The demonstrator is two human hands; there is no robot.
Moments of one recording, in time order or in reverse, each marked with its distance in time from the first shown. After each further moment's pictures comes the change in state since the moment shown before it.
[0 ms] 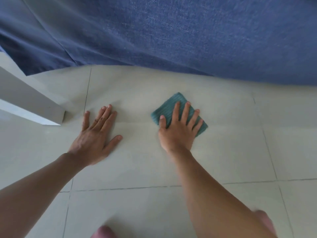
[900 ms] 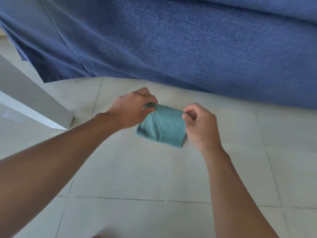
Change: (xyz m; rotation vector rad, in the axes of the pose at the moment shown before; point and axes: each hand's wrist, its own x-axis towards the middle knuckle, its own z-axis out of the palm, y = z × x) left_hand 0.112 0.063 -0.086 -0.203 0.039 0.040; right_hand 0.033 0.018 -0.097 0.574 0.102 -0.297
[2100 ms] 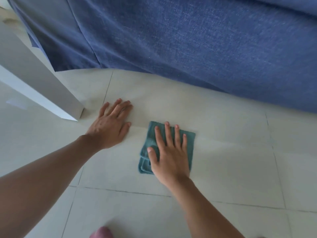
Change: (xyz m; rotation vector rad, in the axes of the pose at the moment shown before) left_hand -0.089 -0.083 0.055 0.193 0.007 -0.137; right_hand -0.095 0.011 0.097 -0.547 -0.349 -0.233
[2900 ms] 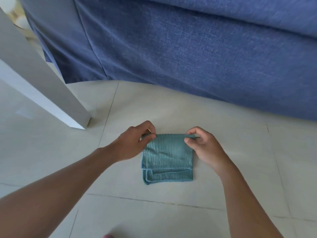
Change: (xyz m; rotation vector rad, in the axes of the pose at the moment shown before) left_hand 0.002 0.060 -0.027 -0.803 -0.121 0.018; right_hand 0.028 0.065 -0.091 0.788 -0.131 0.310
